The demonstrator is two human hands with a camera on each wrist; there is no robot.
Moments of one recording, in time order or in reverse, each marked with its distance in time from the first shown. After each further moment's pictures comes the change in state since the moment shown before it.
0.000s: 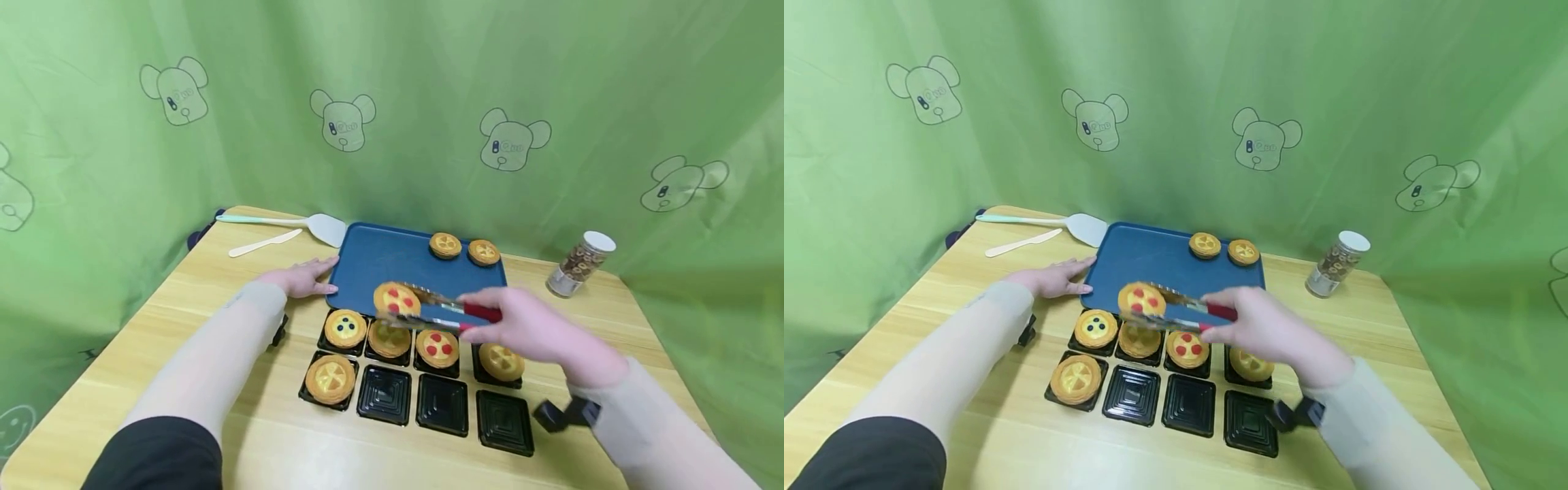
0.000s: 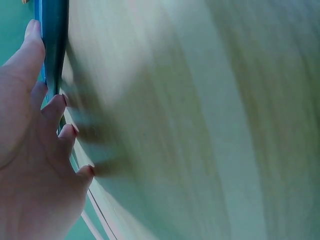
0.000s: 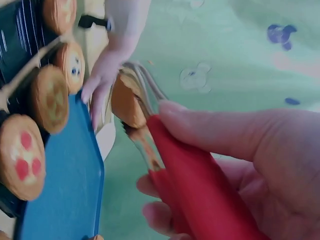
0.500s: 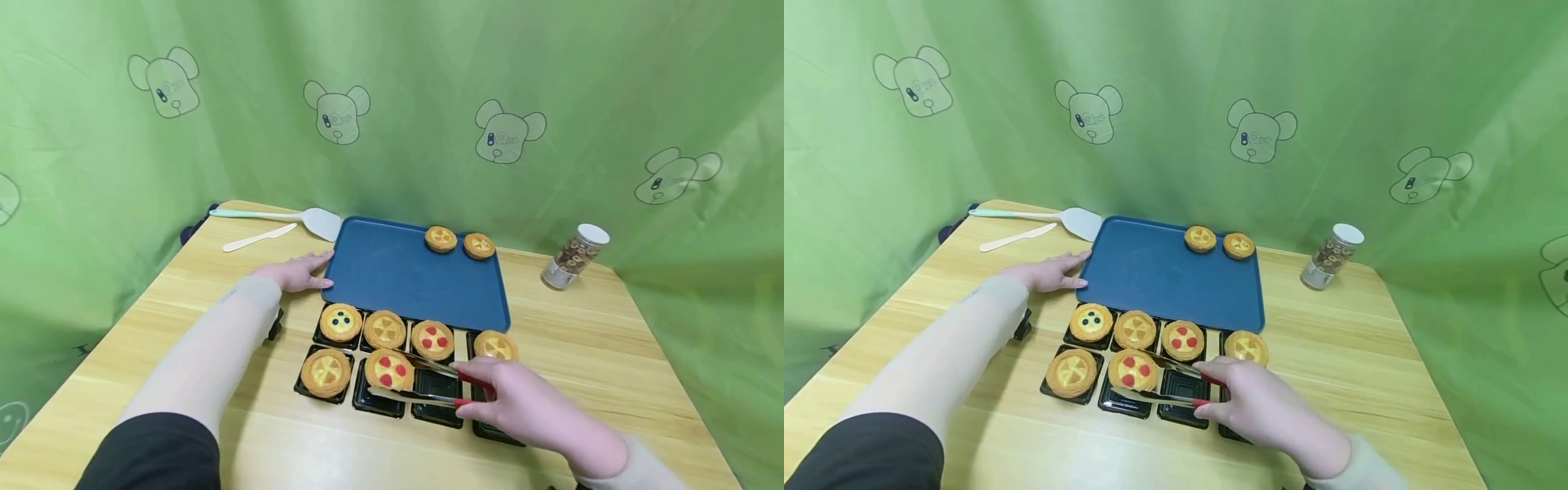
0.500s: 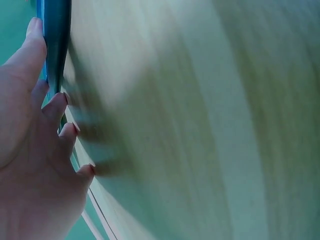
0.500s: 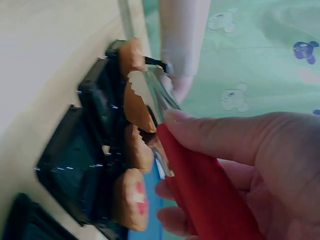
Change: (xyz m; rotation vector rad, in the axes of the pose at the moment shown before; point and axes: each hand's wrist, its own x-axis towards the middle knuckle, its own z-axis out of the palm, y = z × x) left_hand 0.001 0.001 0.000 -0.021 -0.010 -0.012; right_hand -0.062 0.011 0.073 -0.116 0.018 -0.052
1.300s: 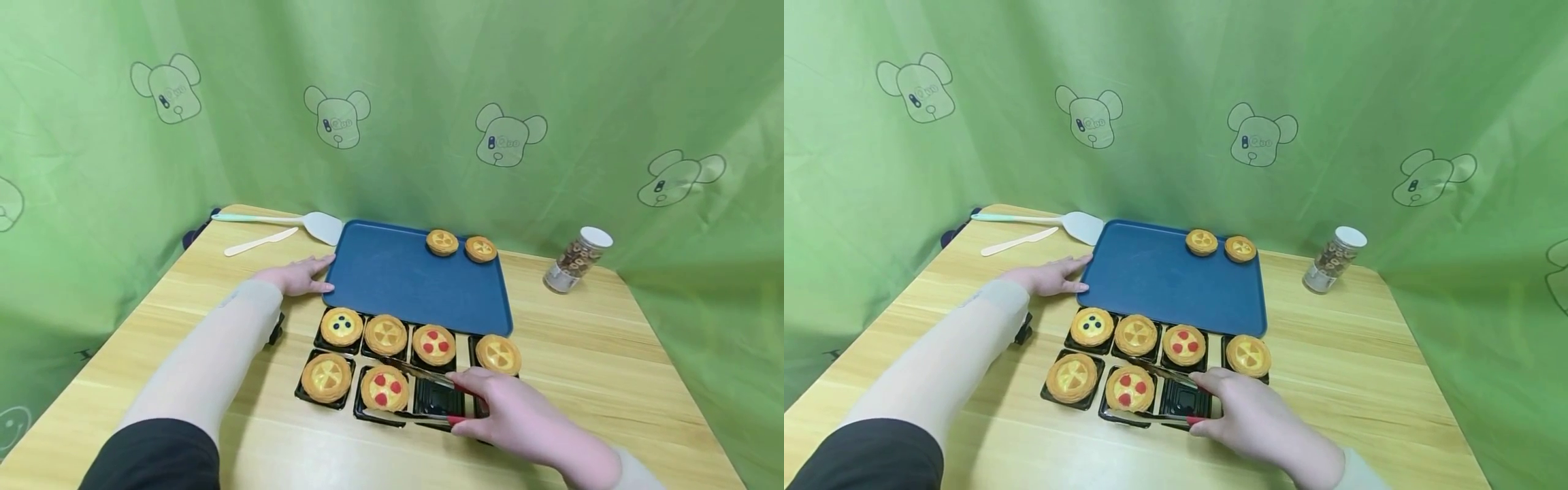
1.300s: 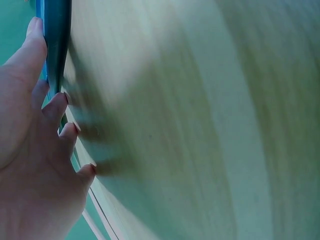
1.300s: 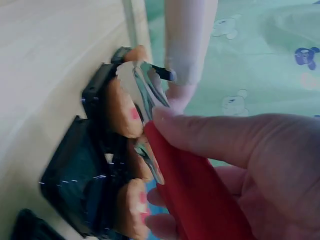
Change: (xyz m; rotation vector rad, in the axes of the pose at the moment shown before) left_hand 0.016 -0.015 0.004 -0.009 -0.006 0.001; right_hand 0.000 -0.002 0.011 -0.037 -0.027 0.007
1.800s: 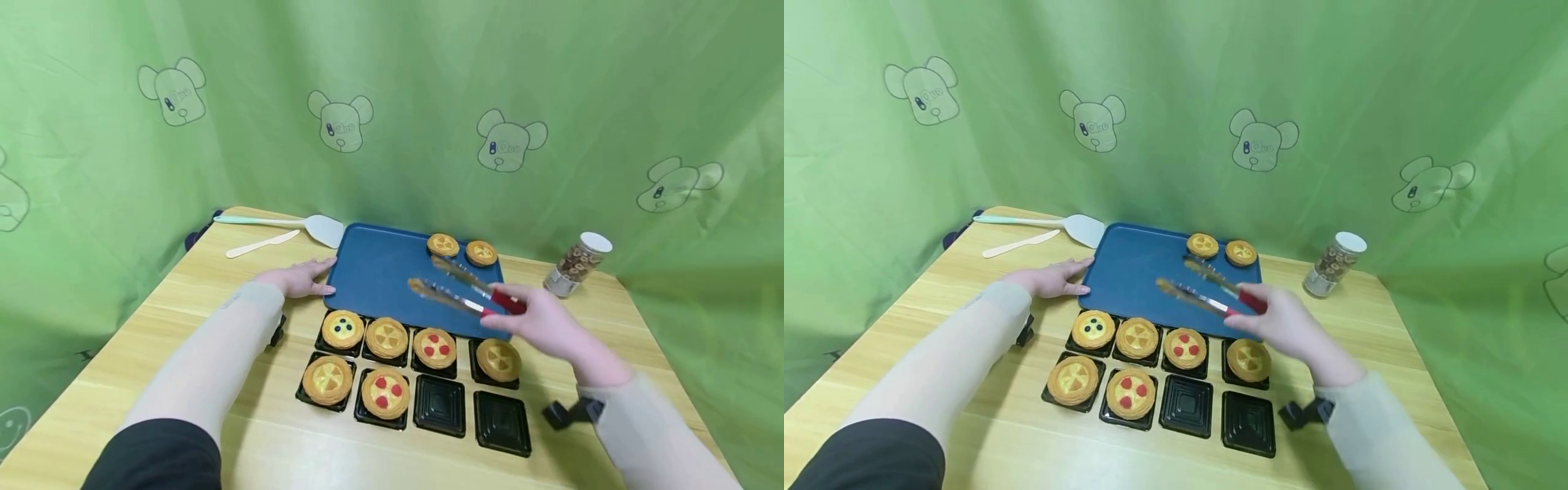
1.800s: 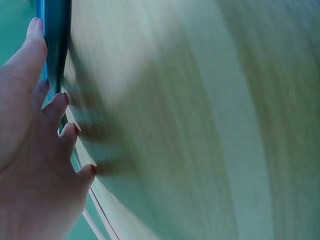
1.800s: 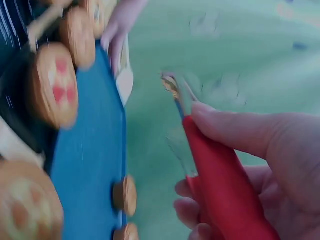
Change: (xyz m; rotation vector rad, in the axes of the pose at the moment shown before) left_hand -0.014 0.015 -0.005 0.002 0.005 0.006; right_hand 0.052 0.064 -0.074 0.242 0.189 0.175
